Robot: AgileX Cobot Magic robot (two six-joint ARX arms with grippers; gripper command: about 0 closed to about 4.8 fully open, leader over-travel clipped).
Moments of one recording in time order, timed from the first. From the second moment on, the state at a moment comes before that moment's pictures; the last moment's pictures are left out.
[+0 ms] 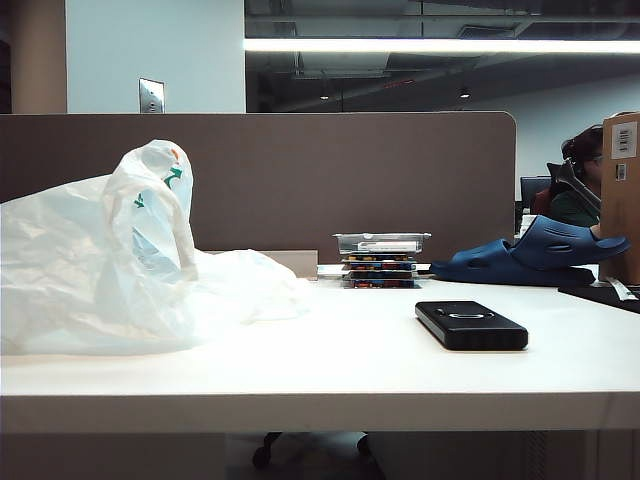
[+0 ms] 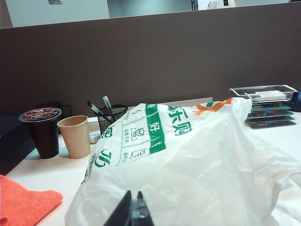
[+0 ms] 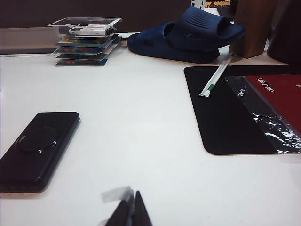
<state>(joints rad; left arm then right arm) 0.01 0.00 0.00 0.18 0.11 0.11 -0.05 0.00 0.01 -0.11 -0.08 0.03</state>
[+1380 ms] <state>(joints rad) 0.01 0.00 0.00 0.18 0.42 0.01 -0.05 0.01 0.25 -0.18 -0.11 0.06</state>
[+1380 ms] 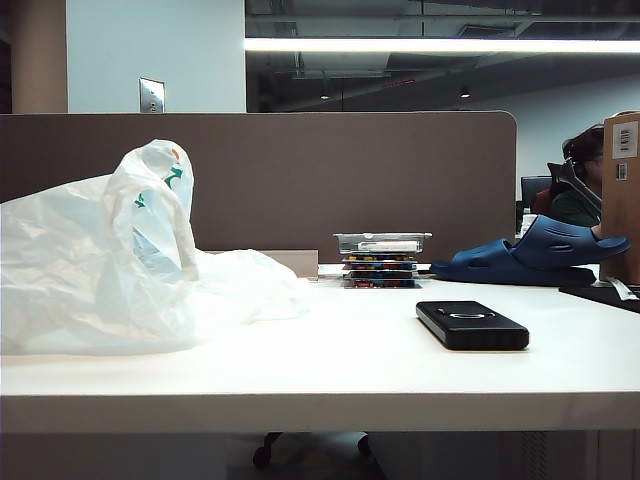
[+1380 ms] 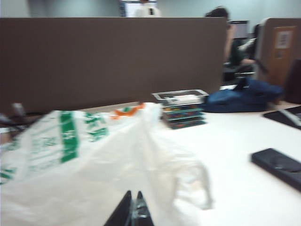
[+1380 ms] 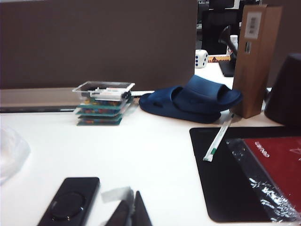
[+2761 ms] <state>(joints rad) 0.01 0.00 0.14 -0.13 0.65 -0.04 -0.03 1.10 1.38 -1.02 -0.31 0.06</state>
